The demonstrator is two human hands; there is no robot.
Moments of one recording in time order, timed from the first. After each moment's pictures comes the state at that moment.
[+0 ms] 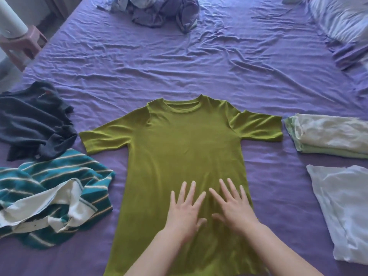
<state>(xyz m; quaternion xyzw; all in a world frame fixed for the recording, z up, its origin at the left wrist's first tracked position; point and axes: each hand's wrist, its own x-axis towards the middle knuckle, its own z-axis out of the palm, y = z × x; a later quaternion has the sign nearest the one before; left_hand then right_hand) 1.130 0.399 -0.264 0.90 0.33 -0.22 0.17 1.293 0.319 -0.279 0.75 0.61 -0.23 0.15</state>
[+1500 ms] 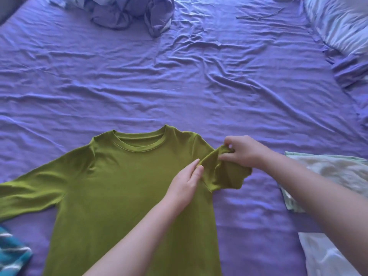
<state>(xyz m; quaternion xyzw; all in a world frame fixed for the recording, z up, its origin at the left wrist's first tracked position) 1.365 0.562 -0.265 0.68 0.44 0.10 0.58 1.565 0.537 -0.199 0.79 0.54 -0.28 -0.04</state>
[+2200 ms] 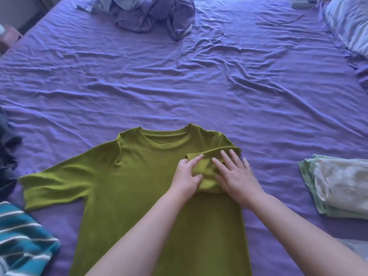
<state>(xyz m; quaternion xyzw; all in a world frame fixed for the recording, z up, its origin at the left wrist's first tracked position) 1.315 0.602 -0.275 0.70 0.48 0.09 0.52 1.467 0.521 -0.289 0.77 0.61 -0.17 0.07</state>
